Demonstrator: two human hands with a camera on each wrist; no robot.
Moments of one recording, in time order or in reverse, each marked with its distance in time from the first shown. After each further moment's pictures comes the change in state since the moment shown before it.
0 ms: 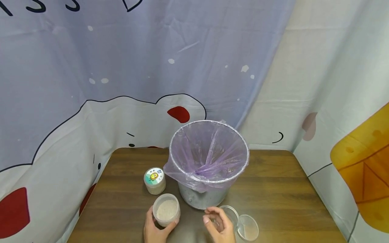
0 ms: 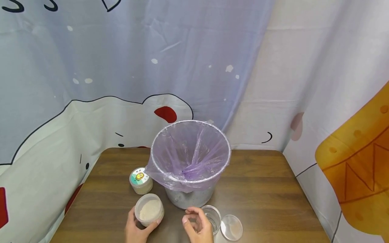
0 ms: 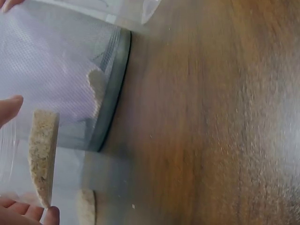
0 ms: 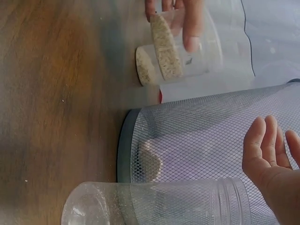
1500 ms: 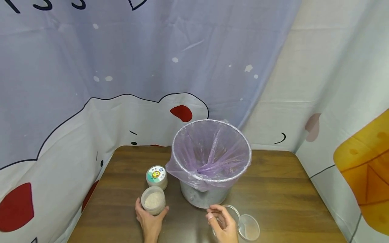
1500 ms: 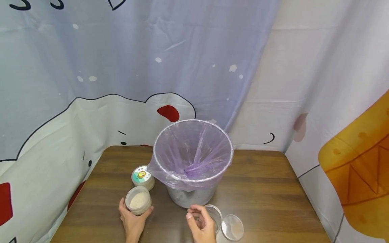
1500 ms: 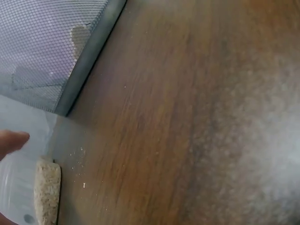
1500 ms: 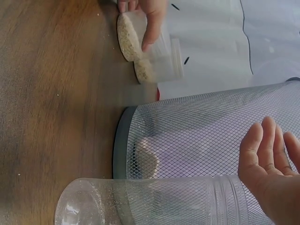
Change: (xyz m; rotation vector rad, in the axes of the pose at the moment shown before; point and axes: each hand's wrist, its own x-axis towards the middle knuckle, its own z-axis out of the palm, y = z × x) left_hand 0.038 -0.043 0.013 -0.107 0.180 -0.119; right_hand 0.003 -0.006 -0.004 -0.082 0.016 0.028
